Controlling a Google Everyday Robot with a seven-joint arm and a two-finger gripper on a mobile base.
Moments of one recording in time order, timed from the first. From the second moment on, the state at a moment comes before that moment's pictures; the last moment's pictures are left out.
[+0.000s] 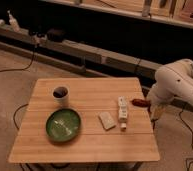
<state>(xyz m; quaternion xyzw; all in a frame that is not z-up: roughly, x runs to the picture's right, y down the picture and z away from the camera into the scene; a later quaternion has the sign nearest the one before) 0.305 0.069 0.692 -0.25 0.03 0.03 0.97</state>
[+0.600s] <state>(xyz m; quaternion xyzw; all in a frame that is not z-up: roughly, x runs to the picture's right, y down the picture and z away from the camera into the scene) 0.339 0.035 0.735 -0.23 0.02 0.05 0.97</state>
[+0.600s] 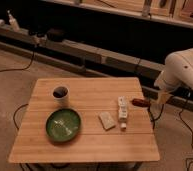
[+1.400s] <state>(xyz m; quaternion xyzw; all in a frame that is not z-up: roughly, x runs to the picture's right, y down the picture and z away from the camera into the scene) 0.339 0.040 0.840 -0.22 -0.03 0.06 0.97</state>
